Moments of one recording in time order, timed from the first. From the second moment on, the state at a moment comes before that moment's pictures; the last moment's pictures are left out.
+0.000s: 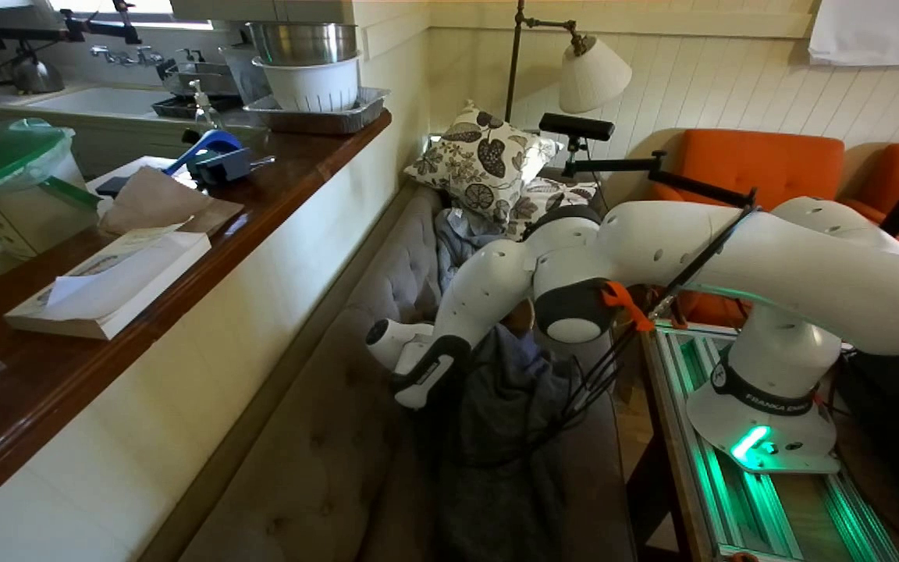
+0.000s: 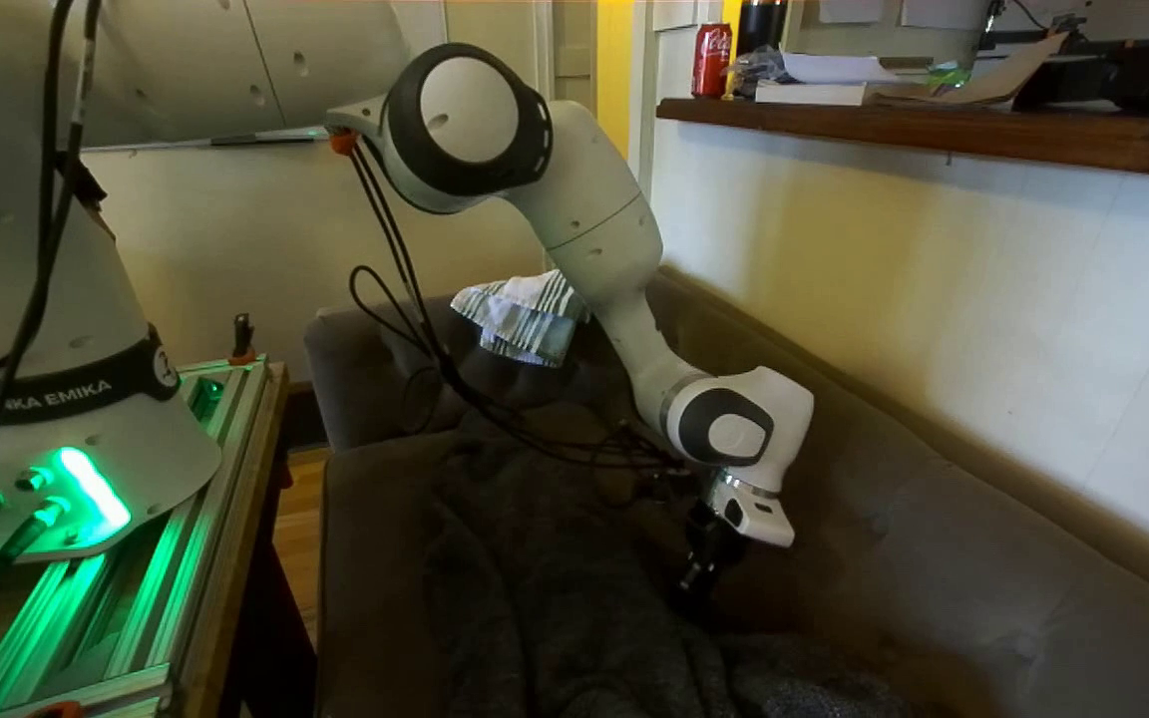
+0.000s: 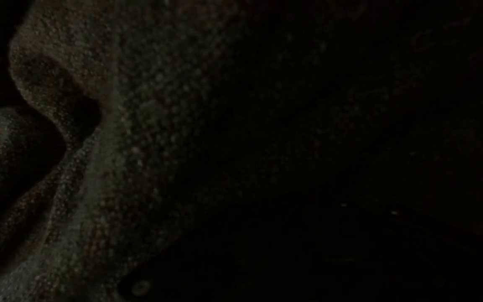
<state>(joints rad) 0.07 1.48 -0.30 -1.19 0.11 2.20 0.90</state>
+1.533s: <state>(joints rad) -0.34 0.92 0.02 -1.51 0.53 1.90 0.09</state>
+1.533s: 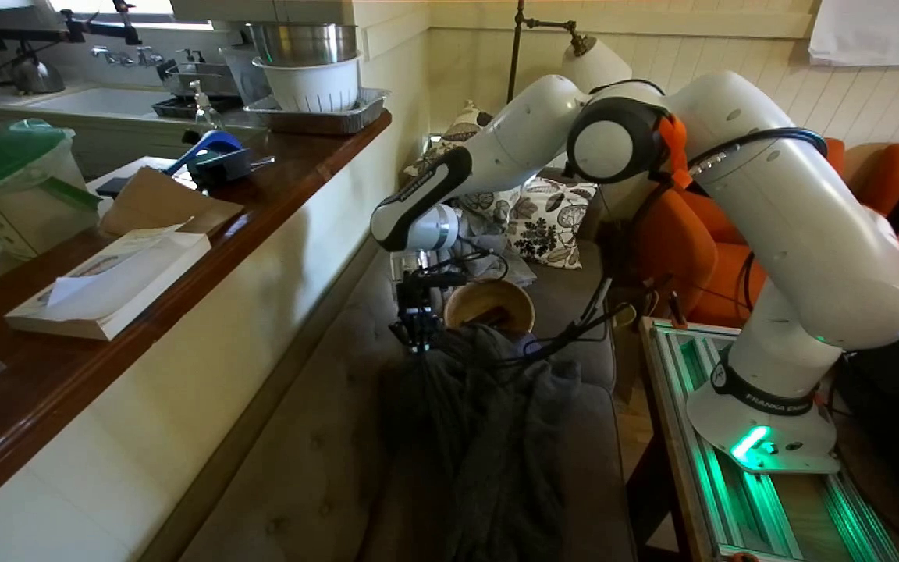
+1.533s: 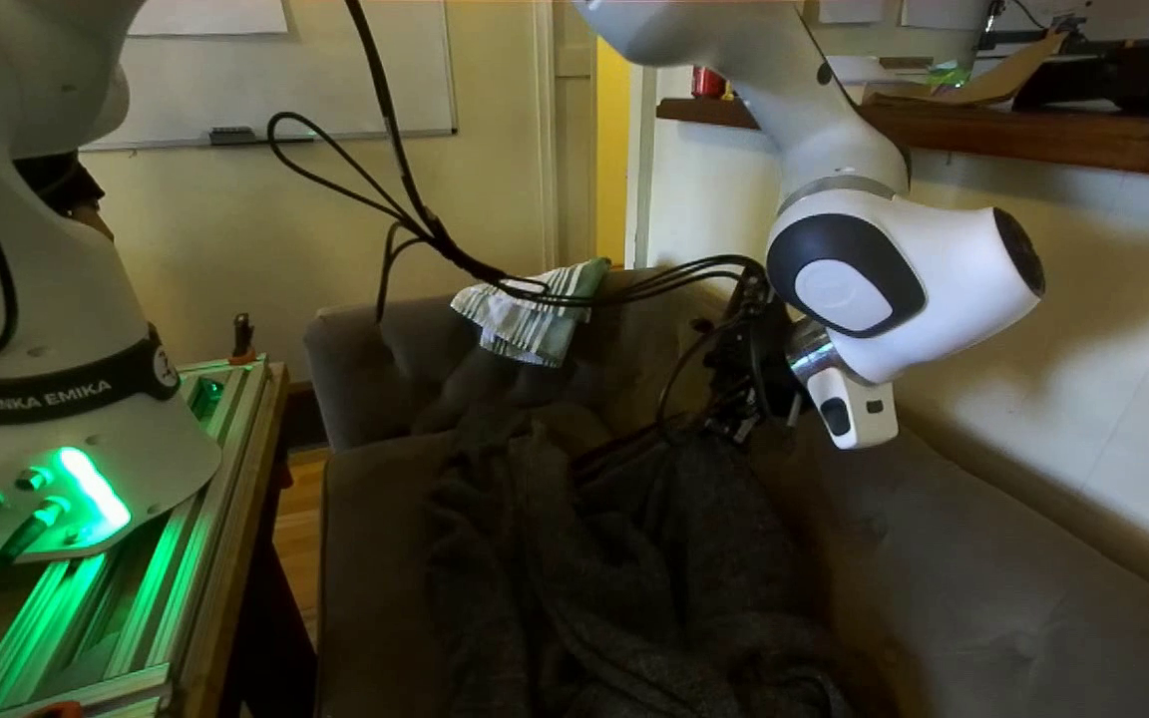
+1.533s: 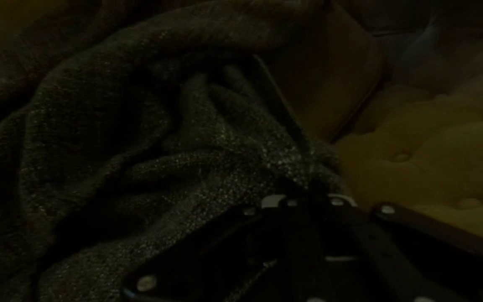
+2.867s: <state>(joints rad) -0.33 0.91 0.13 -1.52 1.20 2.16 -0.22</state>
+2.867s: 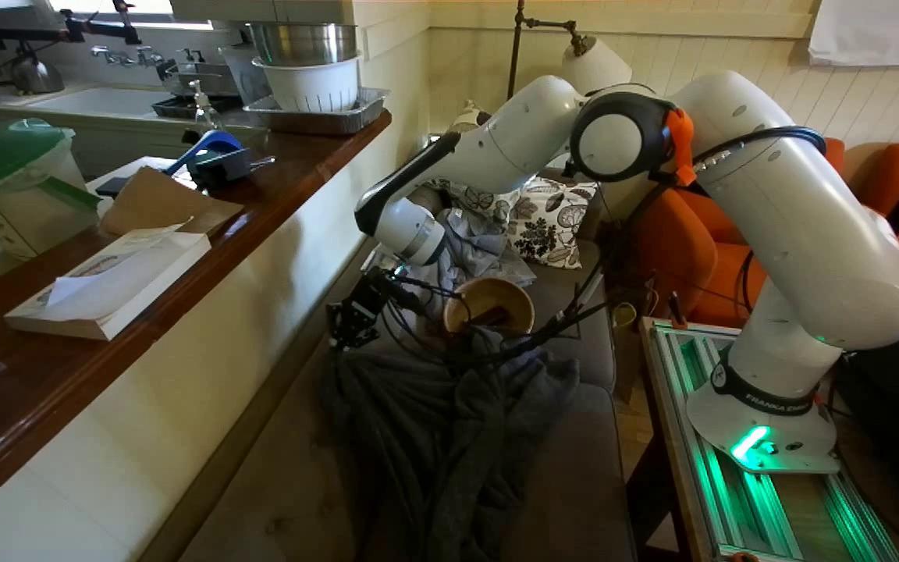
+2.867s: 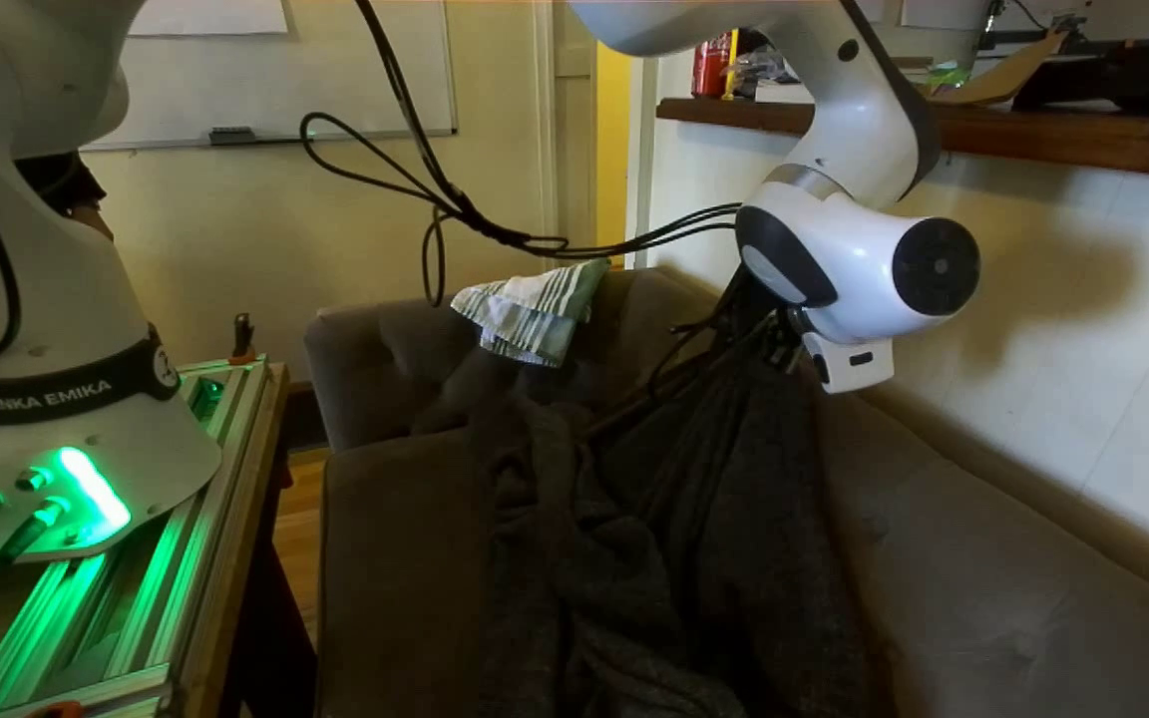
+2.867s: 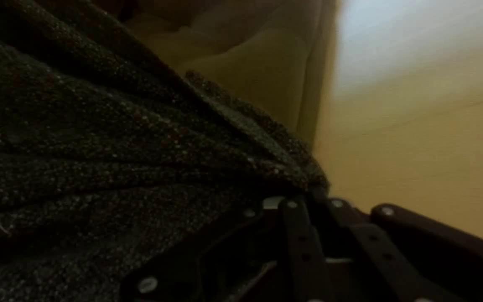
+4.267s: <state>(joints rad) -0.15 0.79 -0.20 -1.69 1.13 2.51 -0.32</state>
